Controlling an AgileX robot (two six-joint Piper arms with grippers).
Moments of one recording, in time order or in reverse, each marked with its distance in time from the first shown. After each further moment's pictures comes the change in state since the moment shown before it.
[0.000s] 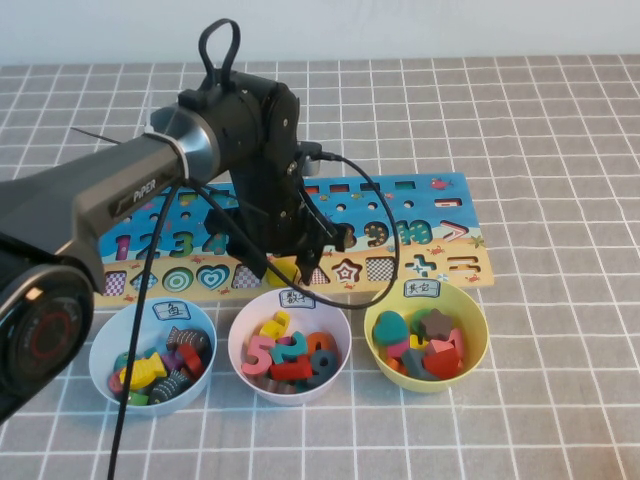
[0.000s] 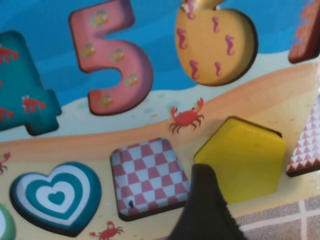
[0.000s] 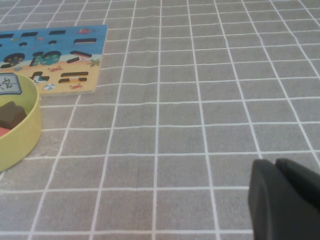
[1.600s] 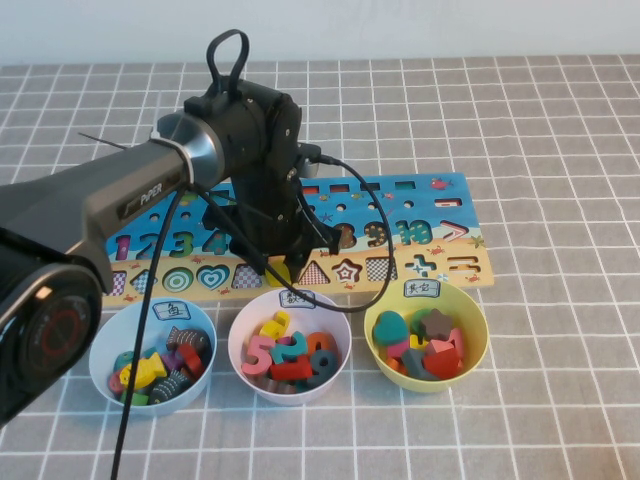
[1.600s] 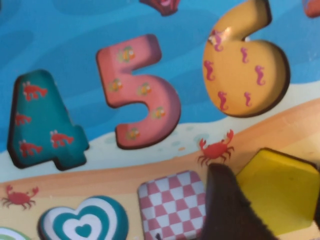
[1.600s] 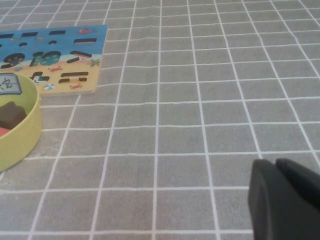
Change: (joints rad) right arm 0.000 0.000 0.000 0.000 0.000 0.000; left arm 0.000 0.025 -0.001 0.059 -0.038 0.014
